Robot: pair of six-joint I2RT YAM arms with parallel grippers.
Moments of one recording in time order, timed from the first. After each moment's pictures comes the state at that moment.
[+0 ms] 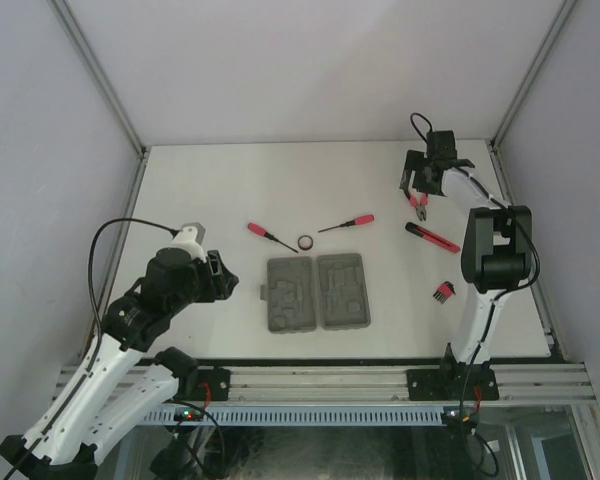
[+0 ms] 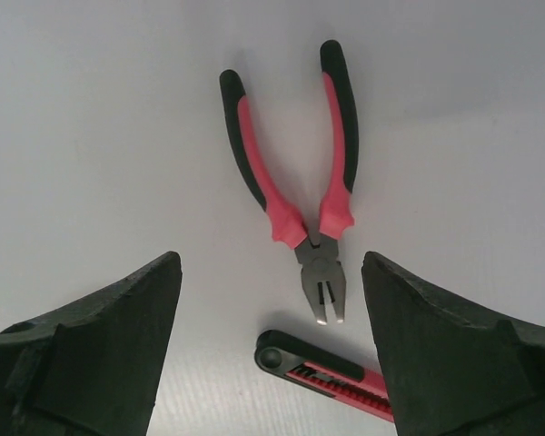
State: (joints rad) left arm -0.51 0.61 0.75 -0.78 -0.09 -0.50; right arm 0.03 1.98 1.52 -0.42 0.06 0.24
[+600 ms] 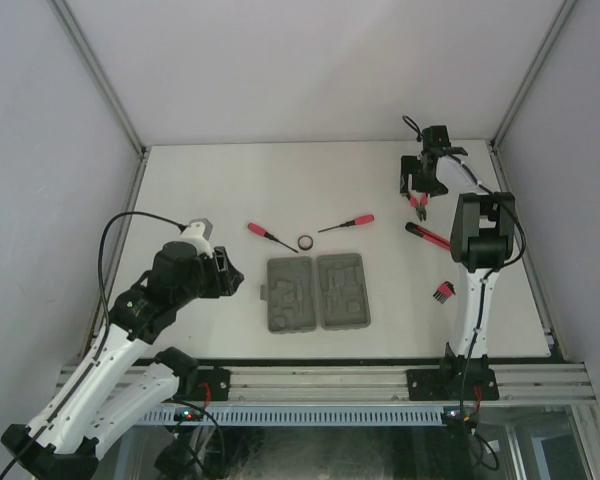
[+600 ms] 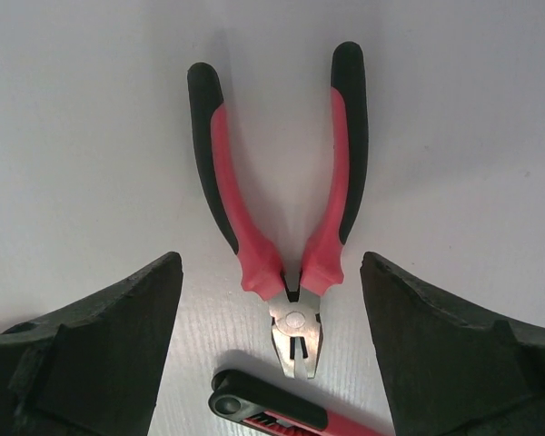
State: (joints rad) left arm -0.50 0.67 0.75 -0.71 -0.04 -0.48; right arm 0.01 2.23 1.83 -0.65 0.02 0.07
